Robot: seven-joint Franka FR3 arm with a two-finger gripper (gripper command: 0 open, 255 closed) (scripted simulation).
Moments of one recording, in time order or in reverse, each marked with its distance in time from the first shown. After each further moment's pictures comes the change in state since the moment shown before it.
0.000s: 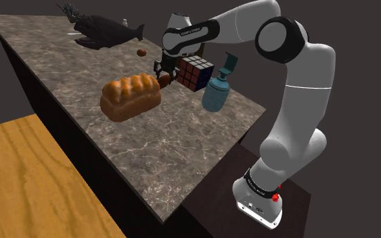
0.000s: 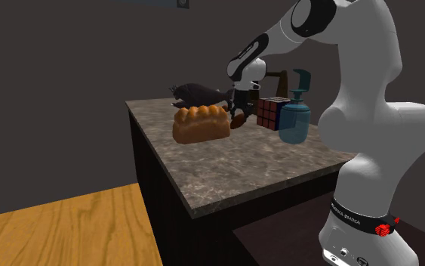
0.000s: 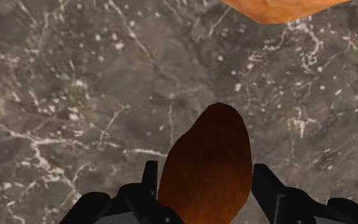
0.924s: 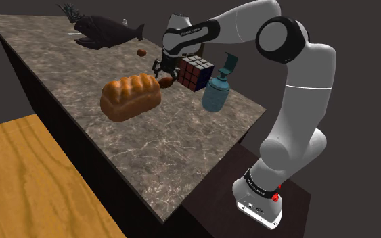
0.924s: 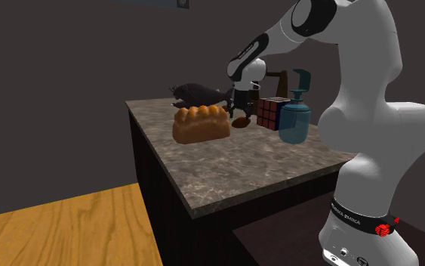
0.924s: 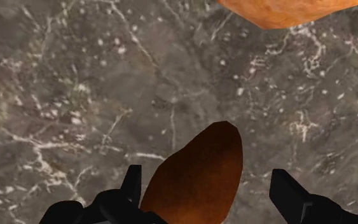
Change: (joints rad) arm 0.000 -0.005 0.002 -0.008 0.002 -0.002 -0.001
